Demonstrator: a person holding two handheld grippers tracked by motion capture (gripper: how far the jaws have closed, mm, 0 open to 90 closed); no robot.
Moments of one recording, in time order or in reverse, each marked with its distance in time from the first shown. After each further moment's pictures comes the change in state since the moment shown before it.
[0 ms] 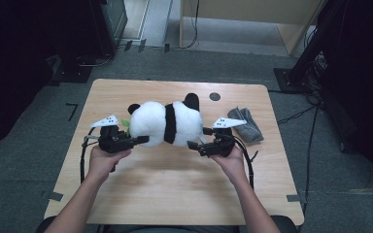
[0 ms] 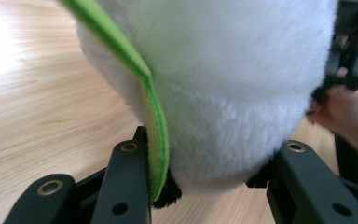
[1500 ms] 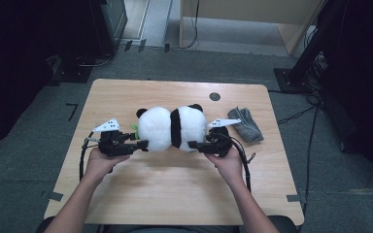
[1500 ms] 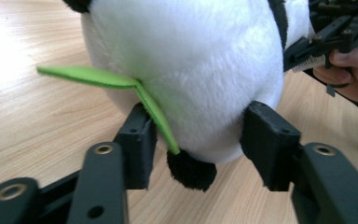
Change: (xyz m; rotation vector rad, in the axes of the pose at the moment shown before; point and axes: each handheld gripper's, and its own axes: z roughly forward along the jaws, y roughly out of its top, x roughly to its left) left arm 0.003 -0.013 0.006 0.067 0.032 0.132; right arm 0.007 0.001 0.008 0.124 -0.053 0.100
